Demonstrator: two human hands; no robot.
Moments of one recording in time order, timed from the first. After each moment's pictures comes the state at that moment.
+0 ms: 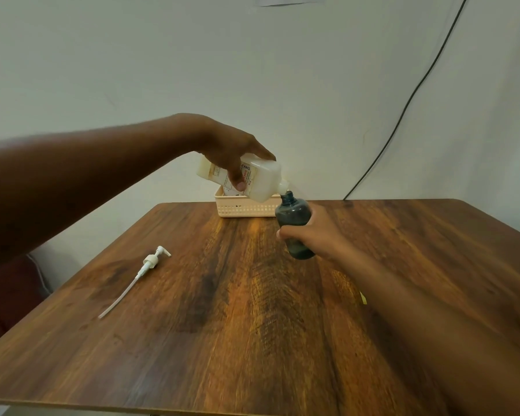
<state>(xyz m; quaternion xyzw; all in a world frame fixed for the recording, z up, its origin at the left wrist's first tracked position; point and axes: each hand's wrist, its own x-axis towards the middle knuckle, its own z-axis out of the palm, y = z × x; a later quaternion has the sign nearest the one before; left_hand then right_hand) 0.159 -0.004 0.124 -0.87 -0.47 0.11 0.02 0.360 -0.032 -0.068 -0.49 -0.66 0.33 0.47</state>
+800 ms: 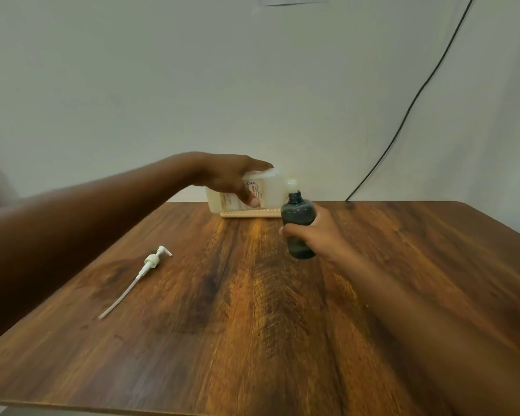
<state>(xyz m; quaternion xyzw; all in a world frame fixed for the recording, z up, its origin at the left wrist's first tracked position) 0.139 -0.002 0.076 -0.86 -0.48 -0.02 -0.14 0.355 -0.024 -0.074 -0.48 -0.62 0.35 0.51</state>
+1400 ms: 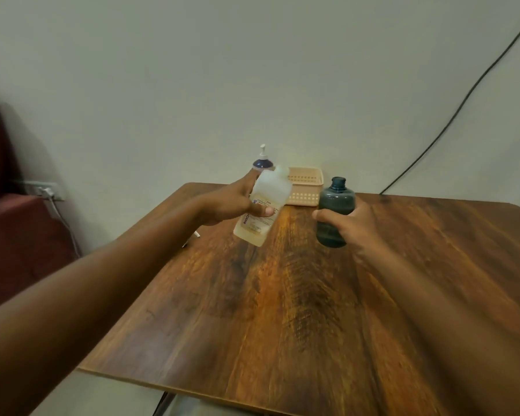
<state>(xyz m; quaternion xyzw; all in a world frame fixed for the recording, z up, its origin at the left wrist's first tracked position) 0.073 0.002 -0.026 -0.77 -0.49 -0.23 -0.32 0.338 -0.004 -0.090 -0.47 -0.57 0.38 0.56</state>
